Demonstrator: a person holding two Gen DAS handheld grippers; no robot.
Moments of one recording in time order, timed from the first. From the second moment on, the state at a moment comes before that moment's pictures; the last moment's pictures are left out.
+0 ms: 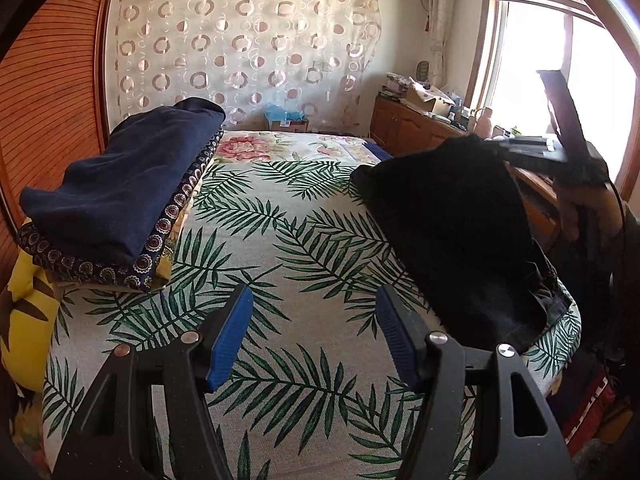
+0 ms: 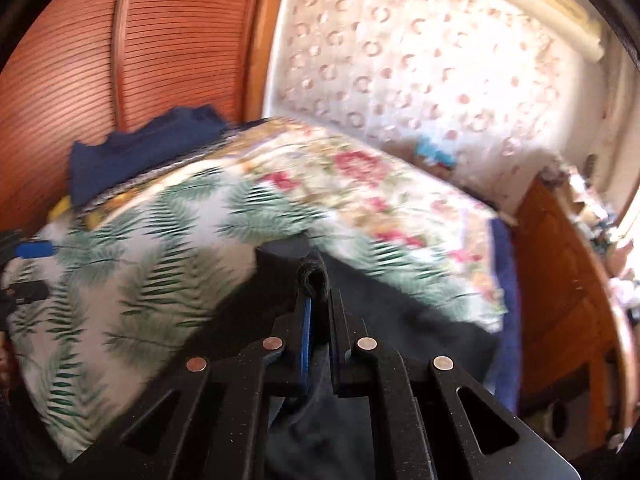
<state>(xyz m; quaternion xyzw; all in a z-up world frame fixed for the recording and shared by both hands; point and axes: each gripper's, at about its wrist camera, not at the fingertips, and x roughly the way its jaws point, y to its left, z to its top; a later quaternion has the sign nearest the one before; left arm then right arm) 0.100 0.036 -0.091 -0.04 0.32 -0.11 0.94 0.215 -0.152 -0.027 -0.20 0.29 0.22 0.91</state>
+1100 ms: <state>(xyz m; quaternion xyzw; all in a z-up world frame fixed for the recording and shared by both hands) 0.103 -0.026 -0.102 -0.01 0.34 -0.17 0.93 0.099 -0.208 -0.069 -0.11 0.35 0.17 0.91</state>
